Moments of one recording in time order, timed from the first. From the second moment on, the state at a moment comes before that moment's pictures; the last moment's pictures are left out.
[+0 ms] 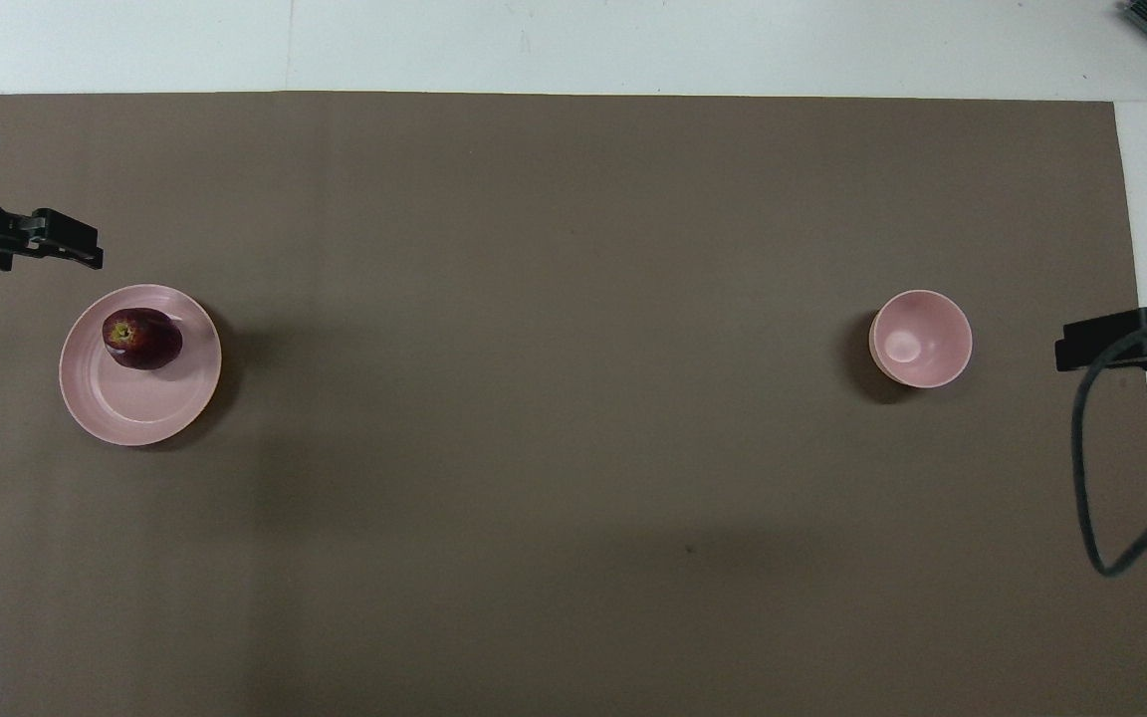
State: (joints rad) left arm 0.11 0.36 -0.01 -1.51 -0.01 1.87 0.14; right arm 0.06 -0.07 -0.01 -1.48 -0.05 1.44 0.08
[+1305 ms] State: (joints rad) left arm 0.12 0.35 -0.02 -1.88 -0.01 2.27 0.17; right arm 0.06 -0.07 -0.01 -1.48 -0.05 1.44 0.08
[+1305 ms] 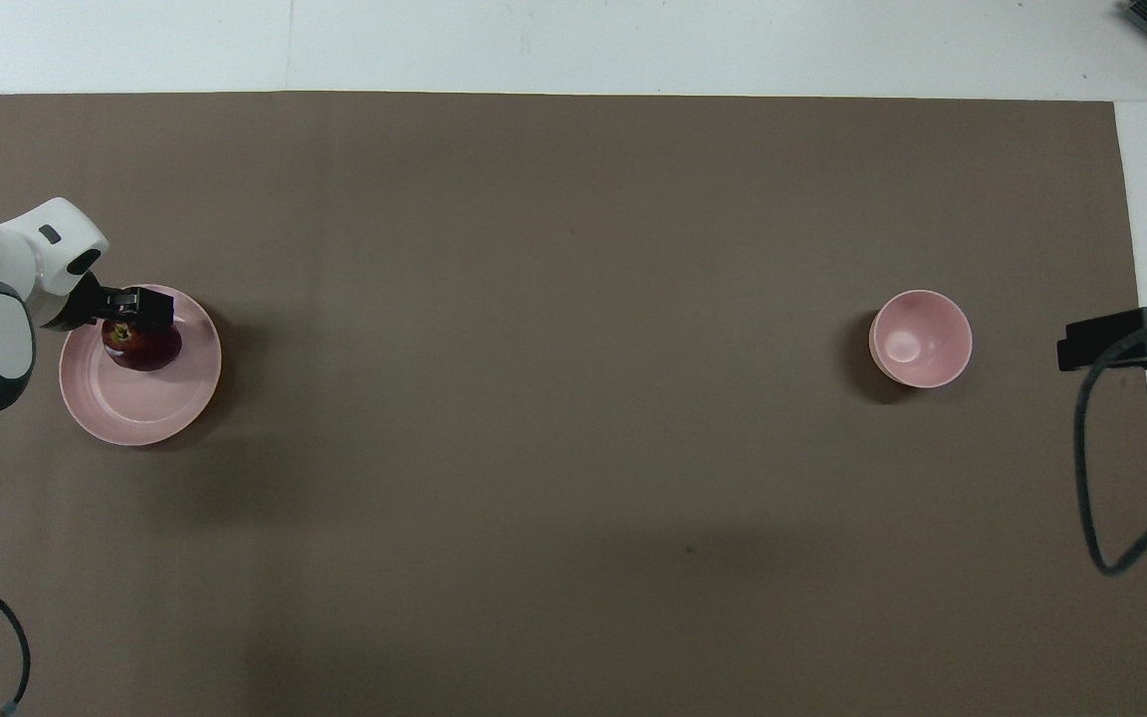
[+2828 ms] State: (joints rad) left arm 0.12 0.34 -0.02 -1.91 -0.01 2.26 0.16; right arm 0.06 -0.07 -0.01 -1.48 -0.05 1.44 0.08
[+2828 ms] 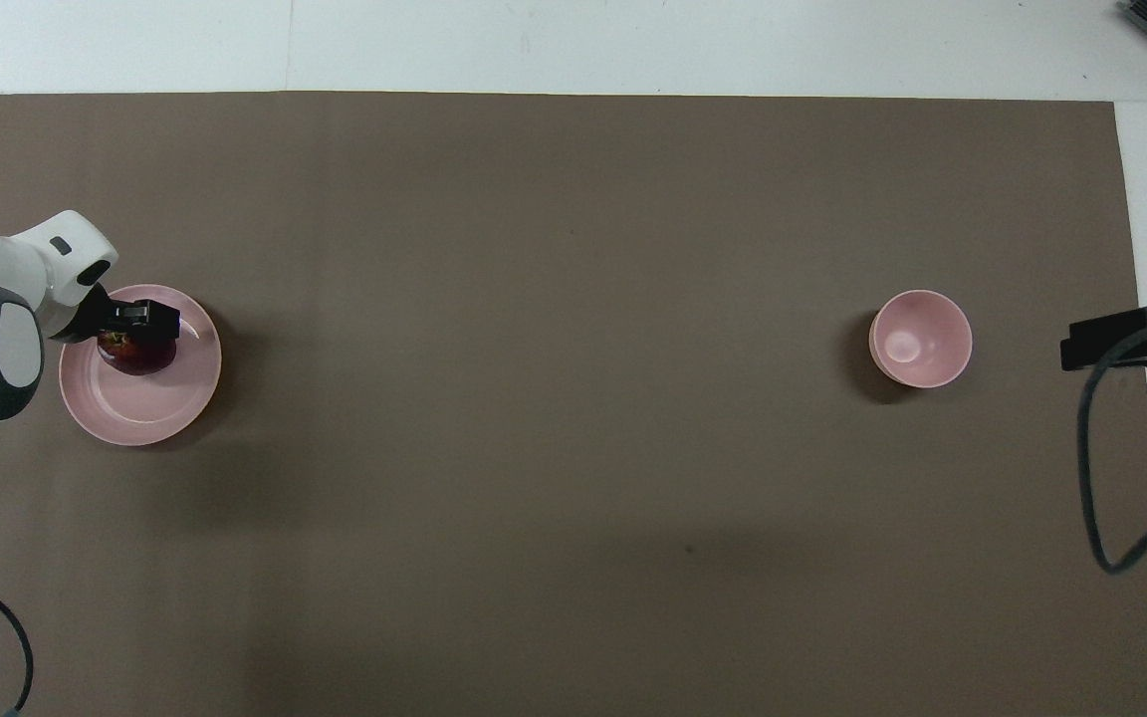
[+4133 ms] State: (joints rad) left arm 0.12 0.29 -0.02 -1.70 -0.01 1.94 0.14; right arm 0.06 -0.07 -0.01 -1.48 -0.05 1.44 0.08
